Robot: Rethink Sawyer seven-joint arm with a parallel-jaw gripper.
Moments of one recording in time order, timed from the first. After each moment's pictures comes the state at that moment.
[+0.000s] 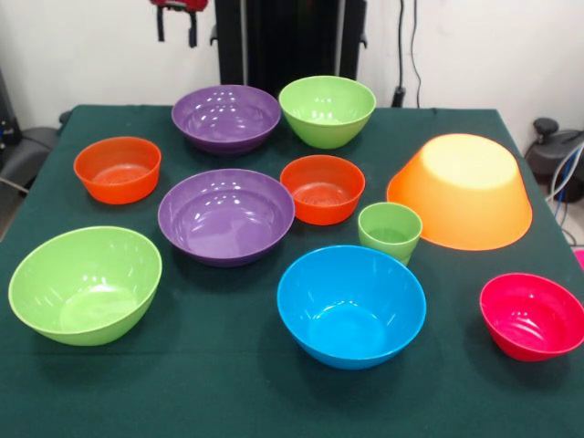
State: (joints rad) arm -0.79 -0.34 -0.47 2.12 -1.06 -0.50 2.01
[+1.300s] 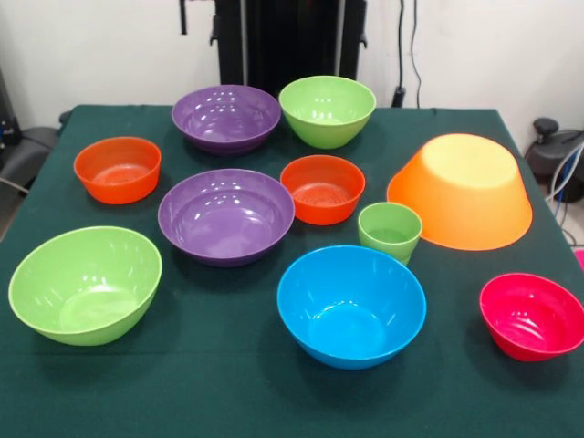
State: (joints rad) arm -0.38 -0.27 -0.63 2.10 -1.17 -0.65 2.00
